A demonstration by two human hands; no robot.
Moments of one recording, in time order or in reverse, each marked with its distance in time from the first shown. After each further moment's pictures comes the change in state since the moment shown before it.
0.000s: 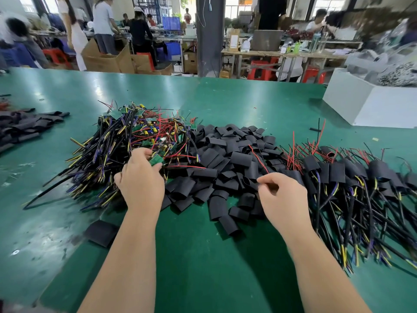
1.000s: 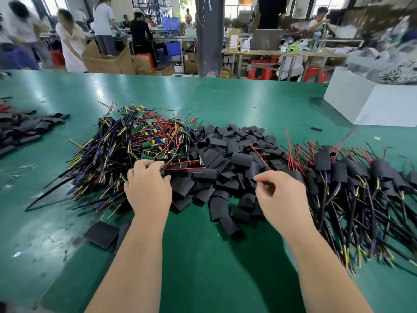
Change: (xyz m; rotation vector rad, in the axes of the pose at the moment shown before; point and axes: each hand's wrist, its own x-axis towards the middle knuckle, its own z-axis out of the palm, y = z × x) left_hand -0.013 0.006 0.000 0.115 -0.141 0.022; right_hand 0.000 -0.003 -0.001 -0.072 0.029 -0.219
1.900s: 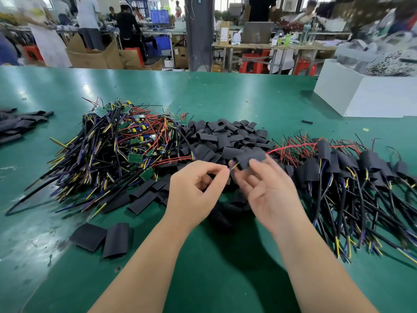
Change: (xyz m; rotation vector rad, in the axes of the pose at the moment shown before) left_hand -0.053 0.063 -0.006 -0.982 -0.233 0.404; right_hand 0.005 -0.029 -0.001 1.591 -0.078 0.613
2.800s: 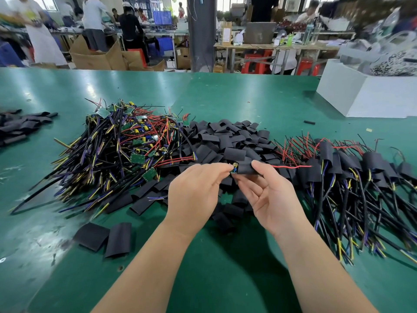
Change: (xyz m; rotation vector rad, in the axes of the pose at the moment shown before) left_hand 0.001 0.000 -0.003 0.521 0.051 0.445; right_hand -0.004 -0.002 -0.007 -0.142 0.041 0.095
